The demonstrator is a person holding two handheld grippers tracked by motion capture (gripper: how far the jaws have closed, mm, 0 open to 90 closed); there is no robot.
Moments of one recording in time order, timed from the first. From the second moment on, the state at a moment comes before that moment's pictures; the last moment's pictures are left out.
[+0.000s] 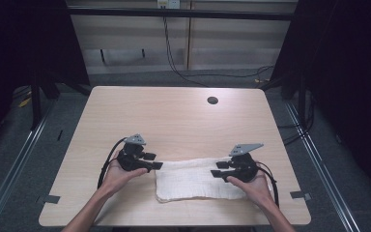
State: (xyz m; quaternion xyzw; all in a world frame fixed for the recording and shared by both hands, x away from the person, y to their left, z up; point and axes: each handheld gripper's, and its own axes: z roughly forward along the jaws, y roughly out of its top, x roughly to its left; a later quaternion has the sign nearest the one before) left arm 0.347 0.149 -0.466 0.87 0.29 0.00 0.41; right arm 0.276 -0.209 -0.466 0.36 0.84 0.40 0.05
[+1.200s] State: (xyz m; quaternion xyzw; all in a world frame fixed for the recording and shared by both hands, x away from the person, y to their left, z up) left arm 0.359 0.147 -0.478 0.86 0.29 0.00 0.42; right arm 0.255 -0.042 -0.488 0.19 0.91 0.37 -0.03
